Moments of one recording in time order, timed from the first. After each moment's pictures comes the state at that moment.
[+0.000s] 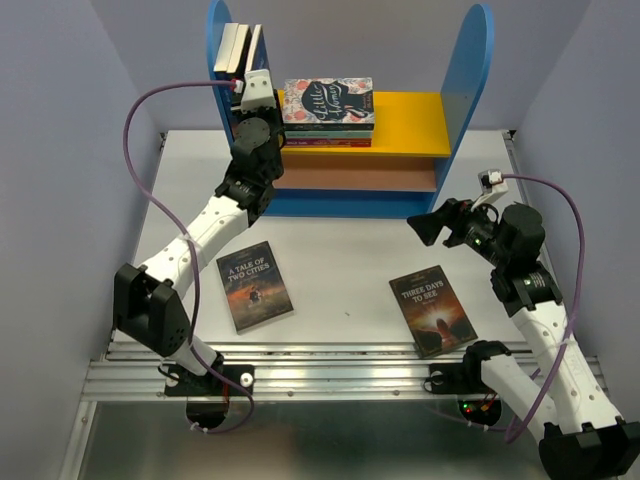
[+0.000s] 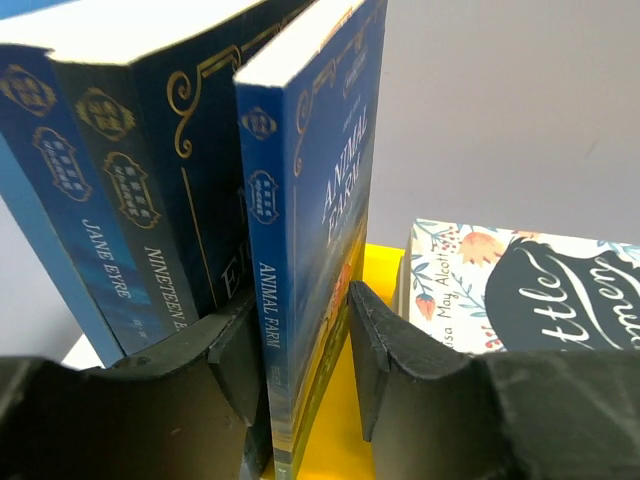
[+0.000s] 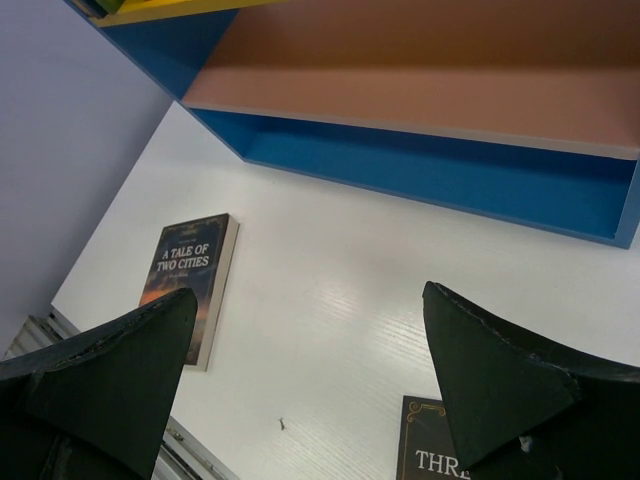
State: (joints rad) left arm -0.52 1.53 1.38 0.41 -0.69 0.09; right arm 0.17 0.76 0.77 -0.17 -0.44 0.42
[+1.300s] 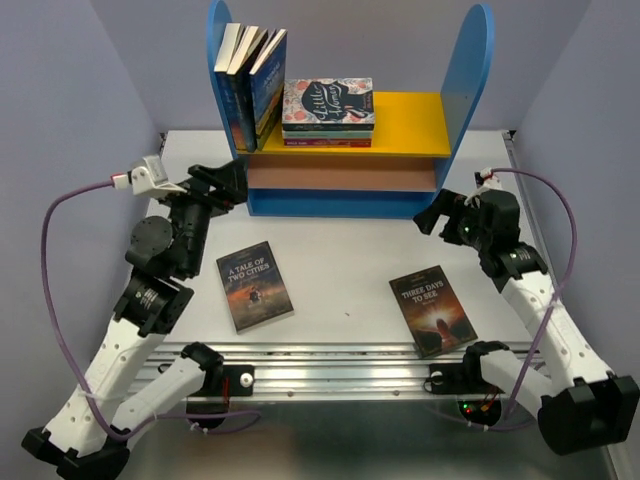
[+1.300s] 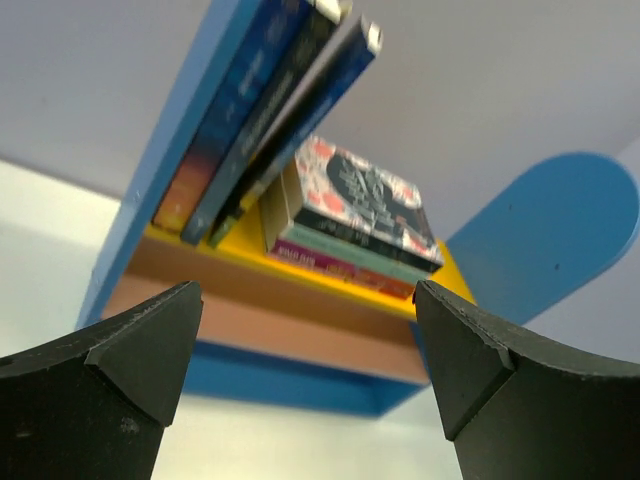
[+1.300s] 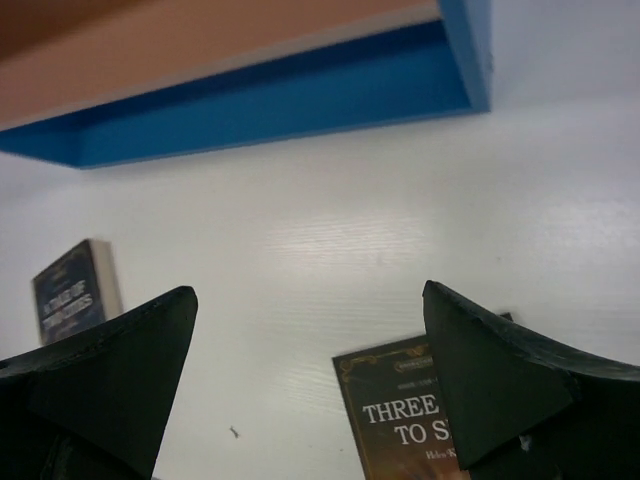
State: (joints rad) left arm -0.52 0.74 1.02 -0.03 -0.41 -0.53; right arm 0.17 0.91 0.82 -0.31 -0.20 0.48
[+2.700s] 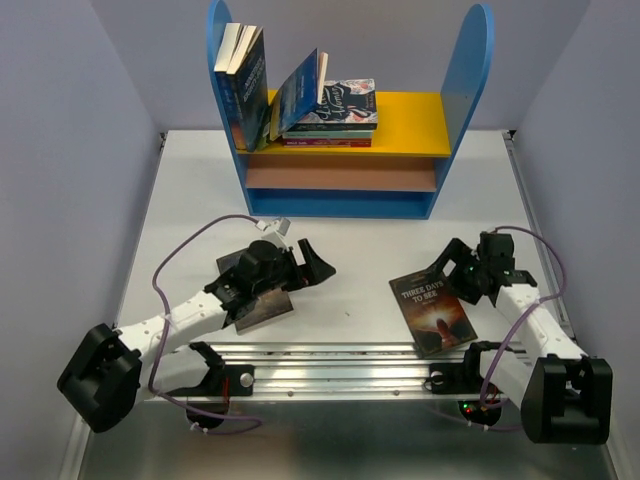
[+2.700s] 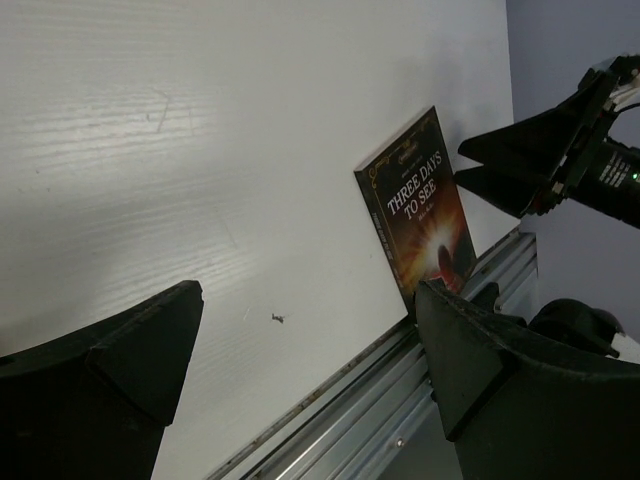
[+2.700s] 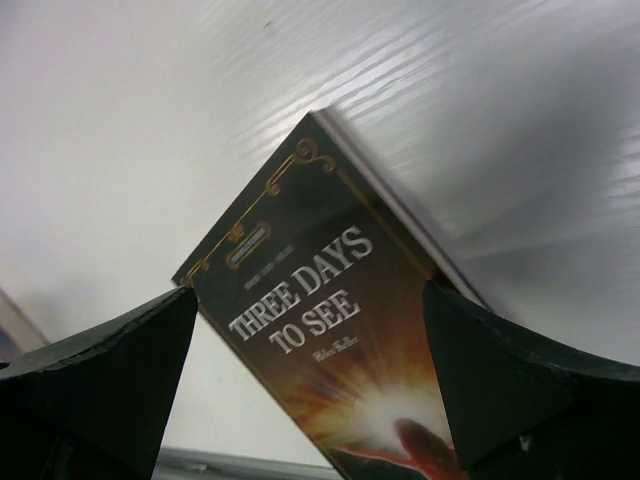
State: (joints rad) left arm -0.70 1.04 0.45 0.14 0.12 -0.89; right arm -0.05 0.99 0.49 -0.45 -0.29 0.61
